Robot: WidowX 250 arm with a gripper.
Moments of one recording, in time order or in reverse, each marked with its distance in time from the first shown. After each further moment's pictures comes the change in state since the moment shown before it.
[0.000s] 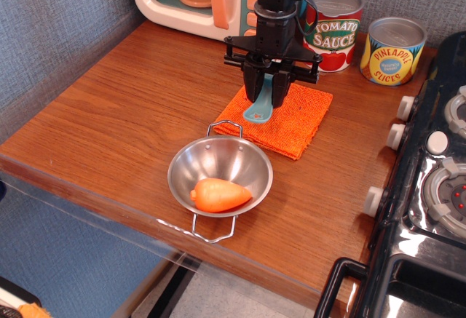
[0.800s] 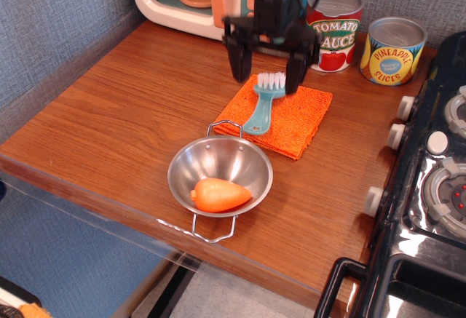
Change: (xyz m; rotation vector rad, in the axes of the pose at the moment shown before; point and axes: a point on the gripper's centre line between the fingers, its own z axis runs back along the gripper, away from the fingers) arm -0.011 -0.001 0.048 -0.028 -0.016 -0.084
